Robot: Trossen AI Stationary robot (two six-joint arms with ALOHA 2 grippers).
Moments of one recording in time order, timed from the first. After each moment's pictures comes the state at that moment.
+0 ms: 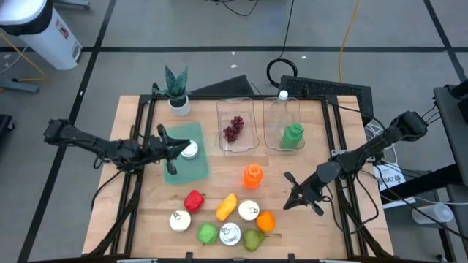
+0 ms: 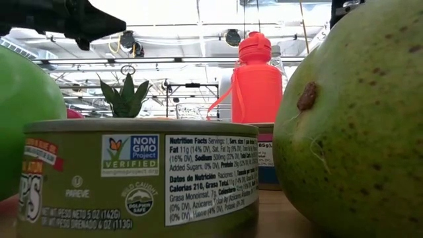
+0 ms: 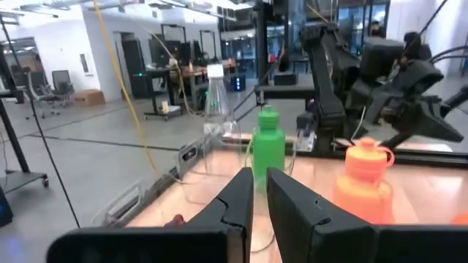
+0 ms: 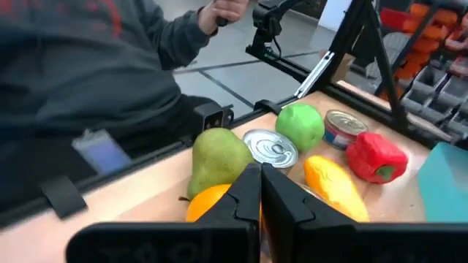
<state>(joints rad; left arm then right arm) -0.28 0.61 0.27 0.42 -0.60 0.09 0.48 1.05 0.35 0.50 -0.21 -0.29</state>
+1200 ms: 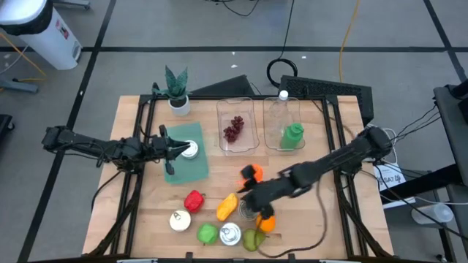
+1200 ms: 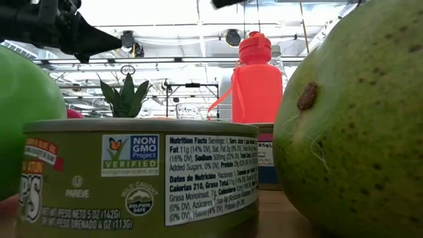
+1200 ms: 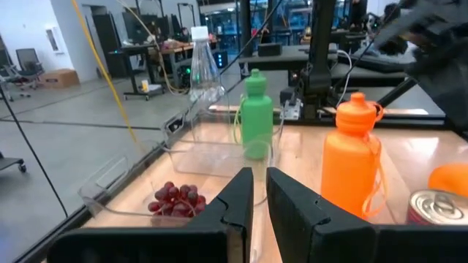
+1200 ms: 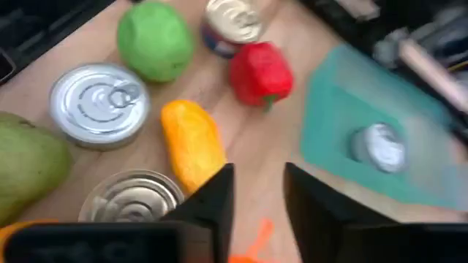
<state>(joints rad) -0.18 0.49 0.22 0.24 -0.43 0.04 0.42 1.70 1.40 -0.44 0.23 -0.32</state>
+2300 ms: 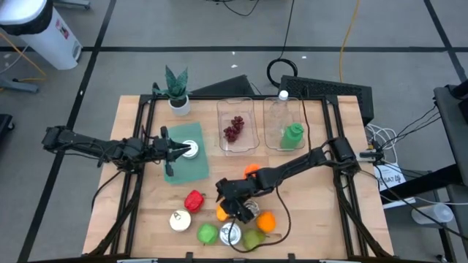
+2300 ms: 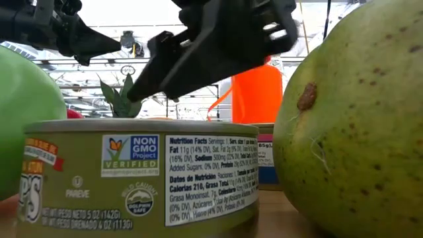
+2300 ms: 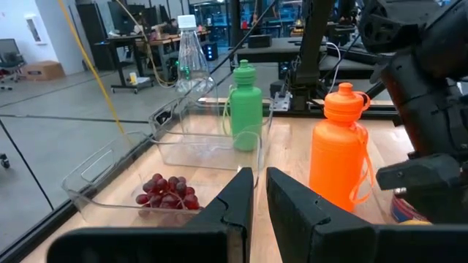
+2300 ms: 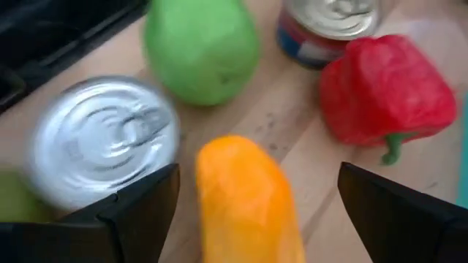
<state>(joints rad) -0.18 0.49 0.22 0.21 -0.39 0.02 0.28 2.08 1.49 -0.18 -0.19 -0.35</state>
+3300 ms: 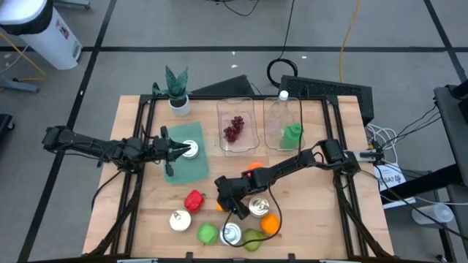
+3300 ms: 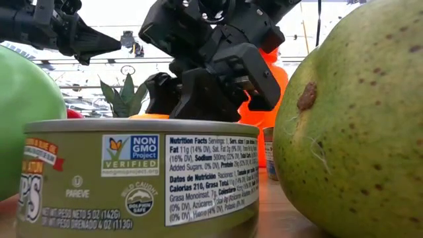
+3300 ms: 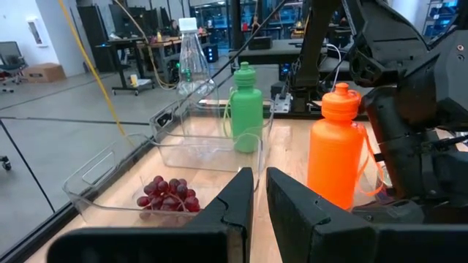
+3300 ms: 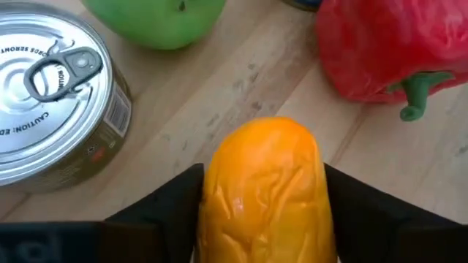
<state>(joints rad) -0.18 0.49 0.22 0.22 -0.39 0.03 0.25 2.16 1.48 -0.14 -0.19 -0.36</state>
